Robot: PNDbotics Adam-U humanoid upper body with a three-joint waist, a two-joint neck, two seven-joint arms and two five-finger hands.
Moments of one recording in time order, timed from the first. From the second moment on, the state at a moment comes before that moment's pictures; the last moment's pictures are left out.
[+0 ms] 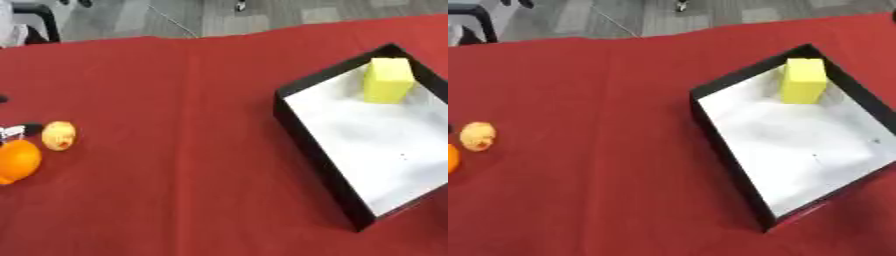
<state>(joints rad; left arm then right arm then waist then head) -0.36 0.95 -0.06 -1.51 -0.52 0.27 -0.41 -0.44 -0.80 -0.15 -1.83 -0.33 0.09 -0.09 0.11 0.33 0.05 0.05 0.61</state>
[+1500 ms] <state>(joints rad) -0.40 0.89 -0.07 -1.27 -0.65 0.19 -0.52 -0.42 -0.79 -0.16 -1.83 -0.31 0.09 -0.11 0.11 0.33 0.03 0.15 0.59</state>
